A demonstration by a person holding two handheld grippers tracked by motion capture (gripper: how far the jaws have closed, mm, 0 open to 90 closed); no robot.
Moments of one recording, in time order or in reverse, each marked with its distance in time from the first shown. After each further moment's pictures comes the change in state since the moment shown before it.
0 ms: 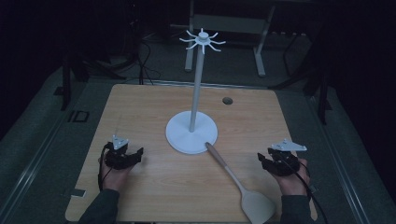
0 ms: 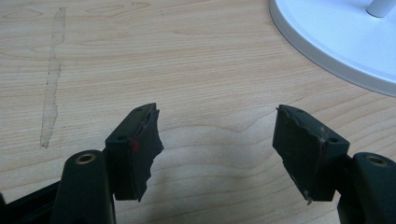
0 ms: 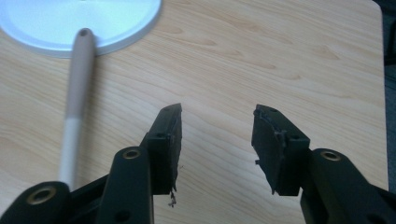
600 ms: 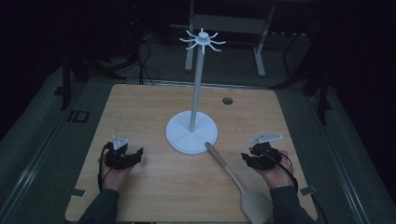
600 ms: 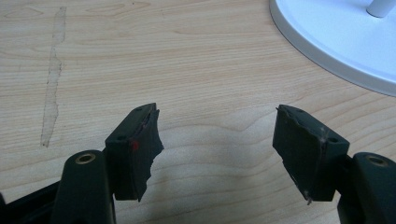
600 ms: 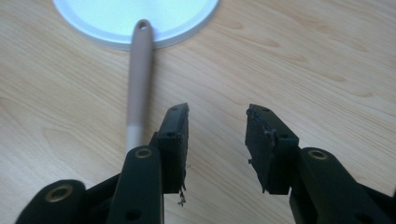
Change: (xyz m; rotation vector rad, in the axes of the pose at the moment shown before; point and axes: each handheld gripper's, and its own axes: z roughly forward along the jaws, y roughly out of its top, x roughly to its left) left arm 0.001 0.000 0.000 -0.002 -0.003 -0.004; right arm 0.038 0.036 0.021 0.137 0.120 -0.089
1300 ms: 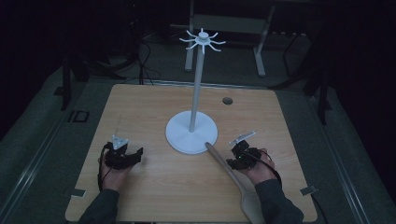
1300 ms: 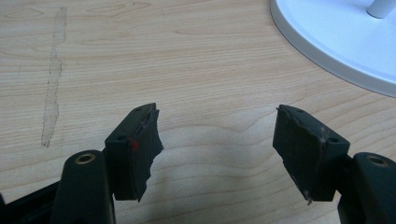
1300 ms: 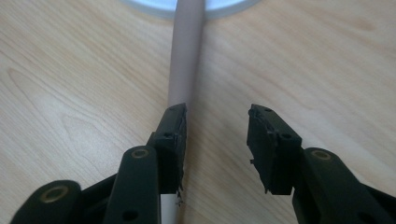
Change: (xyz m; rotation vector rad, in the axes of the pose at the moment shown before) left arm 0.000 0.000 0.000 0.000 0.000 0.000; right arm 0.026 0.015 0.049 0.185 0.091 -0.078
